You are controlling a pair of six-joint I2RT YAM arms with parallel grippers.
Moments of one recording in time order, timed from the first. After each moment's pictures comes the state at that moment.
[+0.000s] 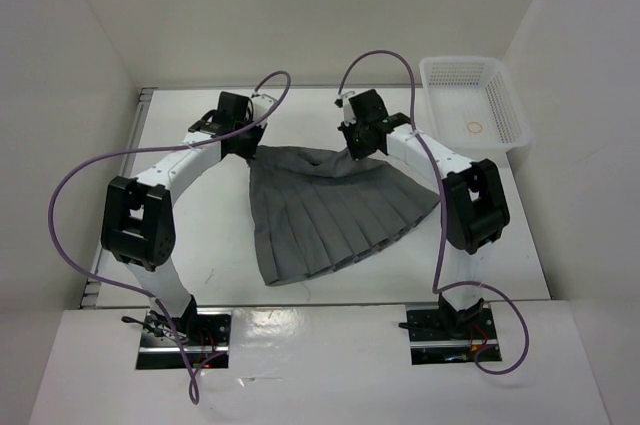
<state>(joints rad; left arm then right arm) -0.26 1.75 1.36 -0.43 0.04 0.20 0.45 1.88 1.49 -0.51 -0.01 -0.05</state>
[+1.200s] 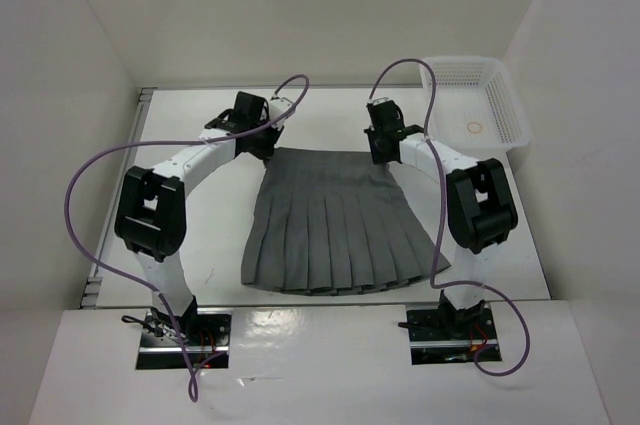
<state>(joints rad) -0.32 1.83 1.42 -0.42 0.13 0.24 0.35 1.88 1.33 -0.36 0.23 0.07</state>
